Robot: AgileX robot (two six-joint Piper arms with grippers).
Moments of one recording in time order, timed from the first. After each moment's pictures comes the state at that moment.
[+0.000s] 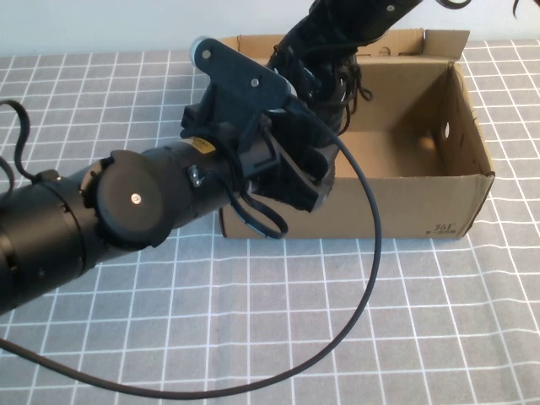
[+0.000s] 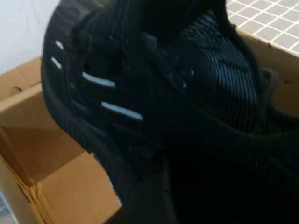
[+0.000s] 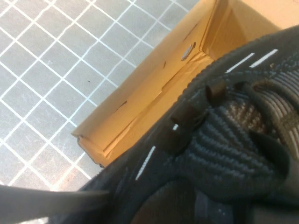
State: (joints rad) right arm 0.51 2.00 -2.26 0.20 1.21 -0.17; left arm -0.71 1.47 -1.00 -0.70 -0.02 0.87
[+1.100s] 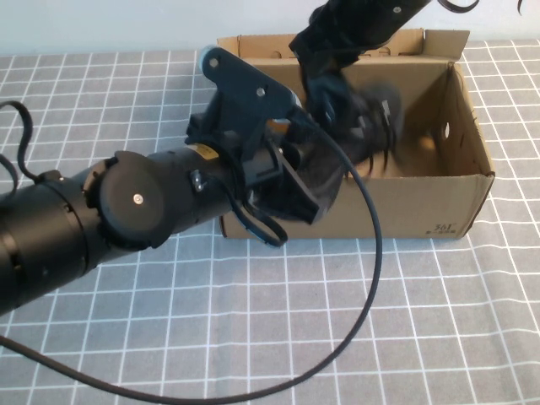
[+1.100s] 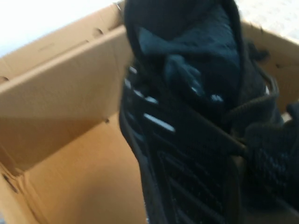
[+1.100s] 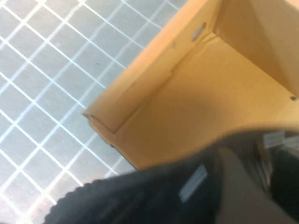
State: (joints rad) right arm 0.51 2.00 -2.27 0.22 1.27 -0.17; left arm -0.71 1.47 -1.00 -0.70 0.02 0.89
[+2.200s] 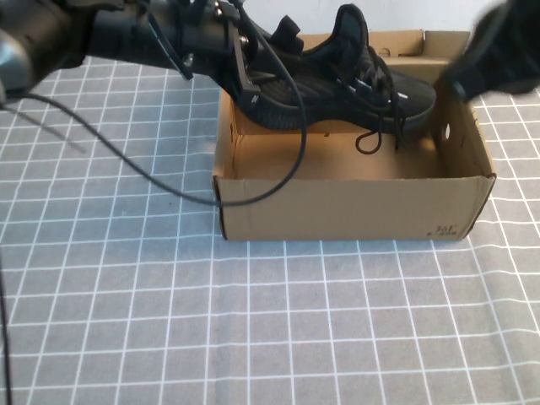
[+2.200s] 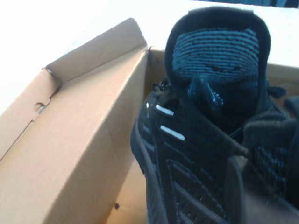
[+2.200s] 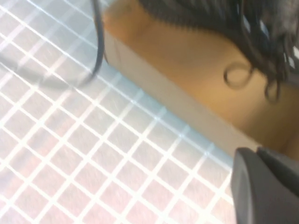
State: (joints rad) right arm 0.51 1.39 -1.70 0.13 1.25 -0.13; left arm -0.27 1.96 -1.77 -1.11 0.95 1.60
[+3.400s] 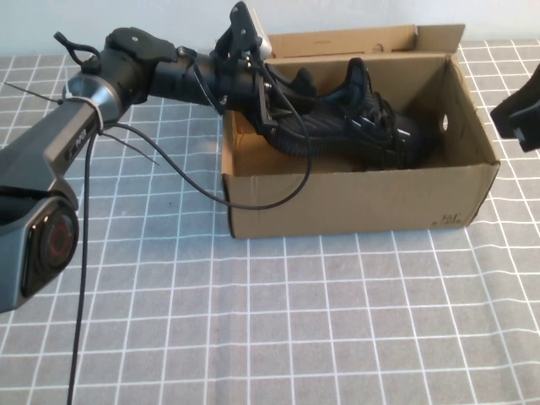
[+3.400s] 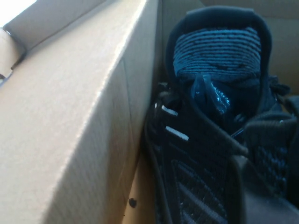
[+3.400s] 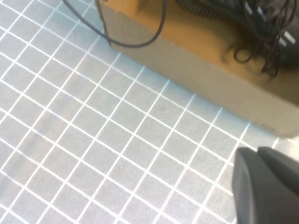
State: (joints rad) right arm 0.51 1.23 -1.52 0.11 1.23 -0.04; left arm -0.26 2.46 -2.23 -1.17 1.06 1.65
